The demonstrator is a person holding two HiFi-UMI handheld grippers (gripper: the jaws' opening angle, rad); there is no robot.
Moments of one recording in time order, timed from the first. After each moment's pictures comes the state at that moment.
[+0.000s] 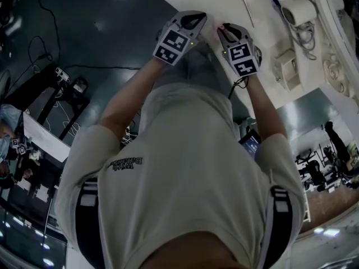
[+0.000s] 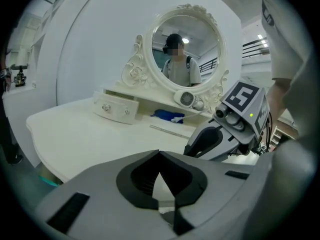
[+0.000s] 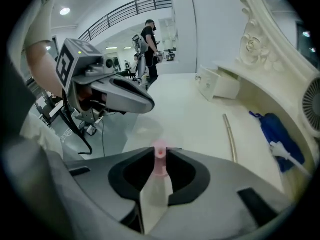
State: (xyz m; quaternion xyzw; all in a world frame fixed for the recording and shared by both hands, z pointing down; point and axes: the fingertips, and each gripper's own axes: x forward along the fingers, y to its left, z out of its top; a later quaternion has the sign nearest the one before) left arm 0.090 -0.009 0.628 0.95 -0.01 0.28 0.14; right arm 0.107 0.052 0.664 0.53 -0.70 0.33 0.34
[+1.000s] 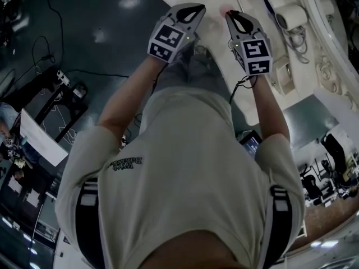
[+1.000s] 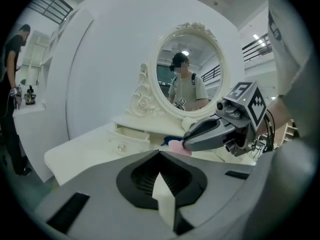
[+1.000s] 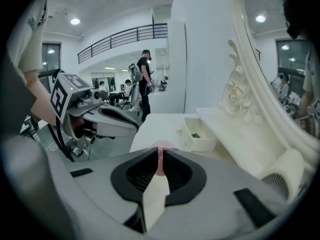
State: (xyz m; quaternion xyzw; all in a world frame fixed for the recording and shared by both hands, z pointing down) left arm 0.098 -0.055 0.537 0.97 -0.07 0.21 0.11; right arm 0.148 -0.014 0.542 0.61 -0.71 0.23 0.25
